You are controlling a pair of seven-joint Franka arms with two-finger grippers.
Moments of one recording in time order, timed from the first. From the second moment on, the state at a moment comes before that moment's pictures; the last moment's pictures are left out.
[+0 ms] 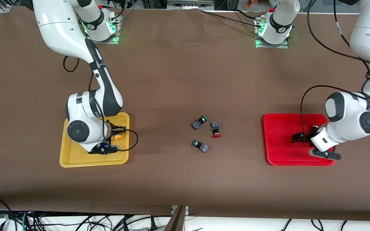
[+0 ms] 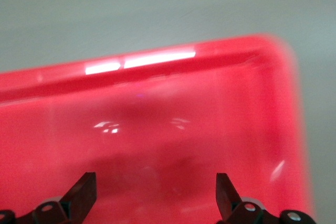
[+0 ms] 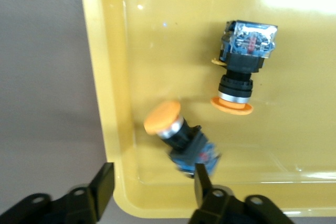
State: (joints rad) left arm 0.38 0.67 -0.38 -1.68 0.11 2.33 0.14; right arm 0.40 0.76 -0.15 -1.37 0.14 1.90 0.16
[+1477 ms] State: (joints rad) left arm -0.41 0.77 -0.15 -1.59 0.11 2.37 -0.67; right arm 0.17 0.07 -0.04 -1.59 0.03 1.60 0.00
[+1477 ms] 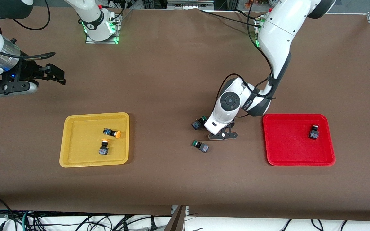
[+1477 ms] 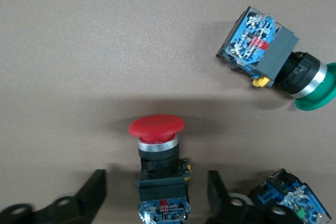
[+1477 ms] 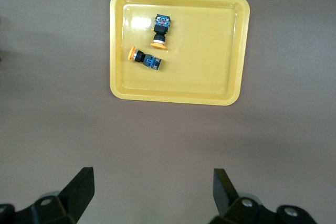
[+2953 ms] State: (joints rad) left arm 0.09 0.65 -0.17 -1.69 0.12 2.26 0.07; right arm 0.18 0.03 0.01 -1.59 0.03 1.59 0.09
